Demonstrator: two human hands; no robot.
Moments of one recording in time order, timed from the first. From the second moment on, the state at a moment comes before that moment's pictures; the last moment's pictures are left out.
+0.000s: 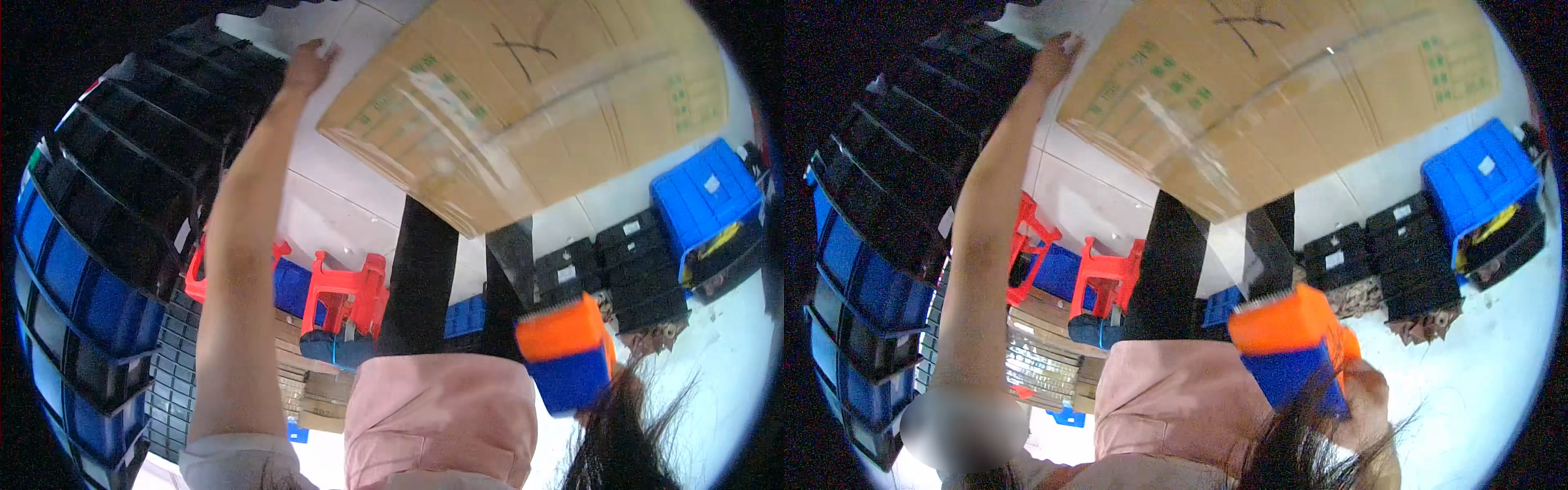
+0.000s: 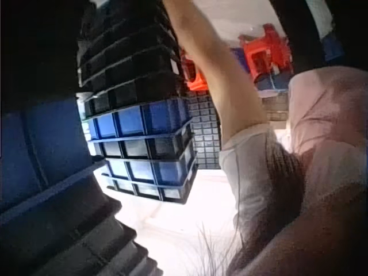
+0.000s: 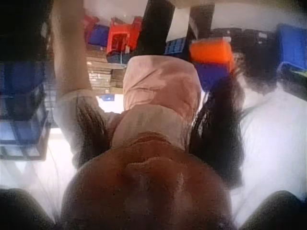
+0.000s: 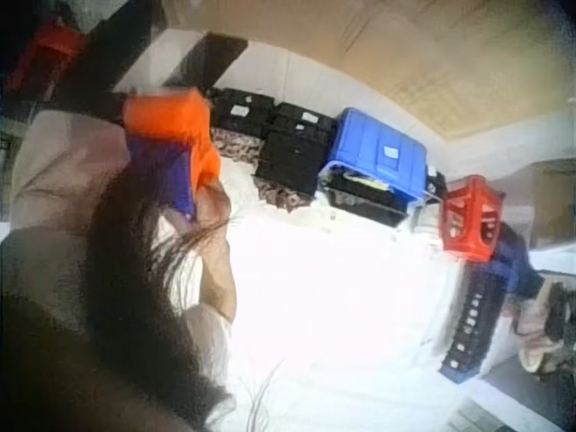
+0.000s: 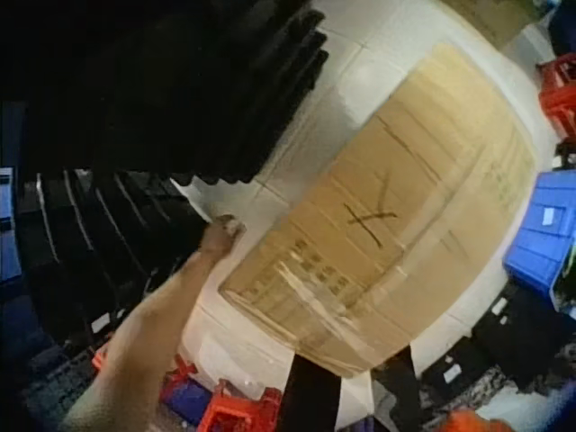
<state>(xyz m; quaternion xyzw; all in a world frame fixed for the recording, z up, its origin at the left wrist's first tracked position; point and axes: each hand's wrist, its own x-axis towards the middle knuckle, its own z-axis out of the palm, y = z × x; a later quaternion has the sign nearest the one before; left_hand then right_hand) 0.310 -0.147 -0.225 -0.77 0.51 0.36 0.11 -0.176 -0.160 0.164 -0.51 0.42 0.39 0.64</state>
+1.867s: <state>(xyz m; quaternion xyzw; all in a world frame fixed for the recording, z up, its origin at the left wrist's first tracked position) 0.151 -0.195 -0.113 -0.81 0.56 0.17 -0.09 -0.329 0.007 0.019 -0.22 0.79 0.02 0.58</state>
